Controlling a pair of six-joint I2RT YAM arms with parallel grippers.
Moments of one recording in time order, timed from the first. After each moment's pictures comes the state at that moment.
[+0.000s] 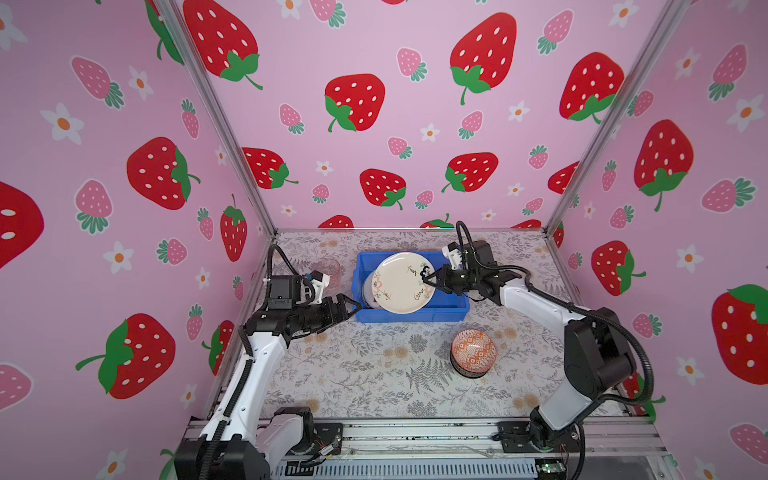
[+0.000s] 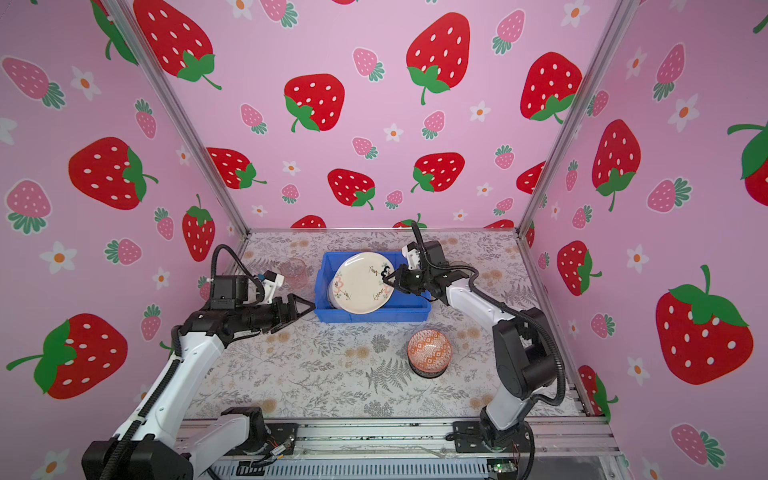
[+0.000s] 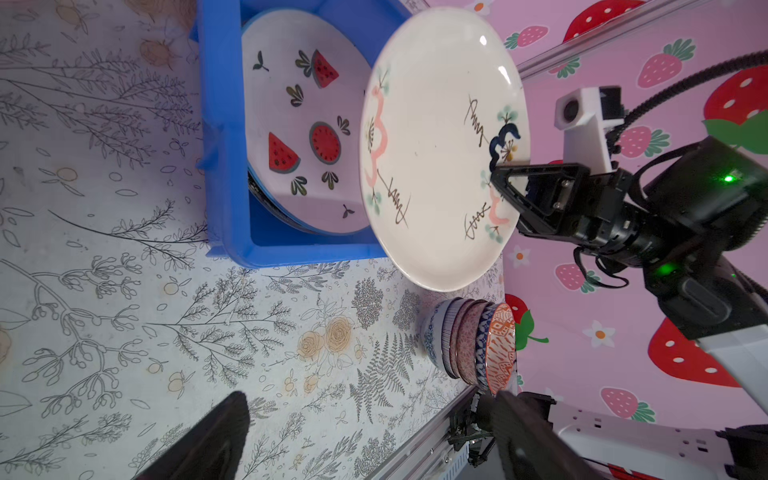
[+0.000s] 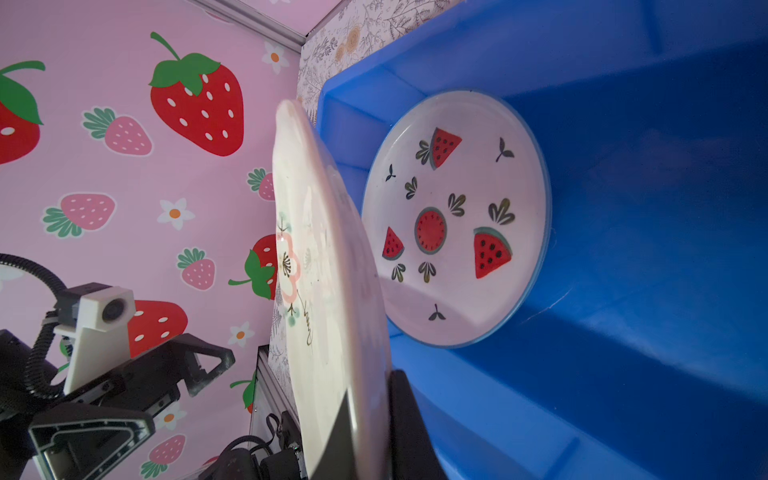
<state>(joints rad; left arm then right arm) 0.02 1.06 0.87 -0.72 0.74 -0.37 0.54 1.69 1.19 -0.16 -0.59 0.72</state>
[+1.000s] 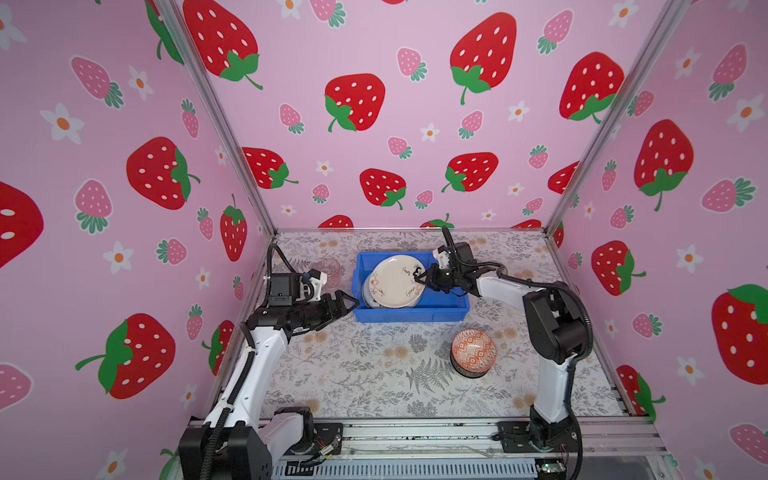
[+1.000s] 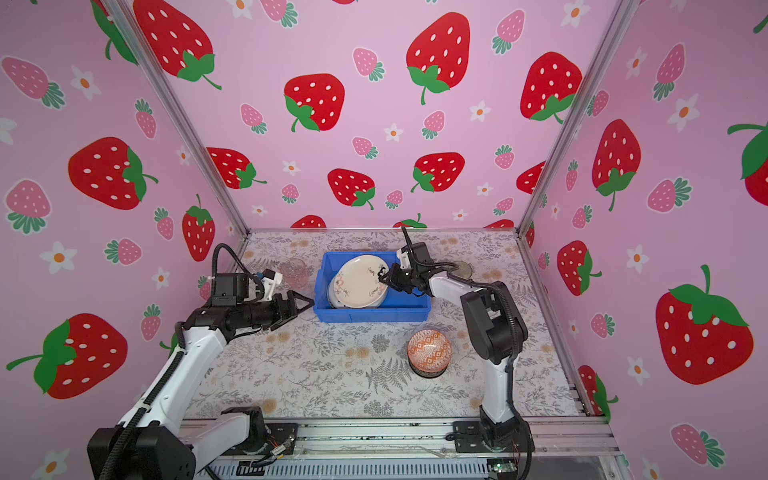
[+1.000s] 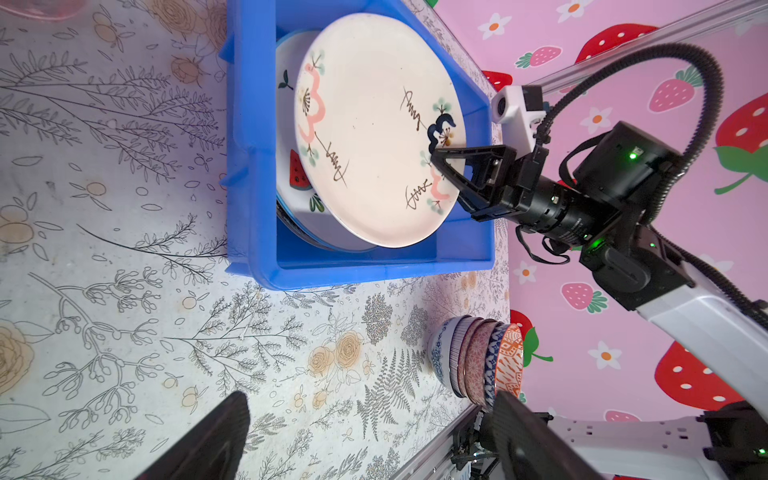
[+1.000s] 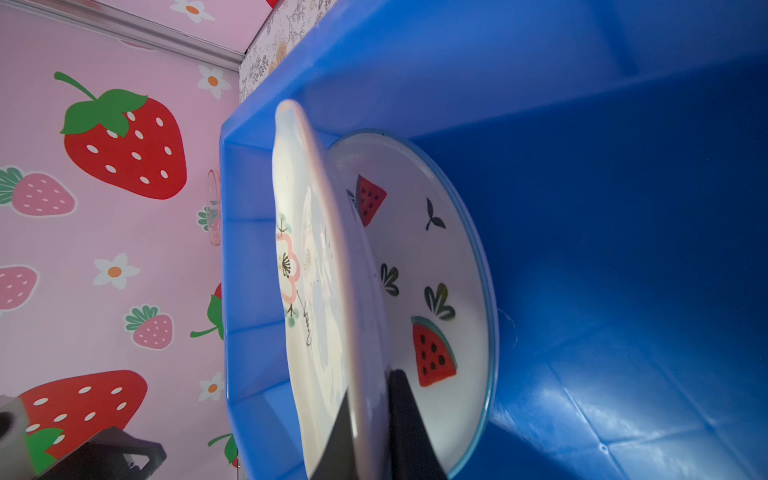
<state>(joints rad) 0.04 1.11 0.87 -0.68 0.73 -0.39 0.55 1.99 1.33 -0.05 -0.55 0.79</state>
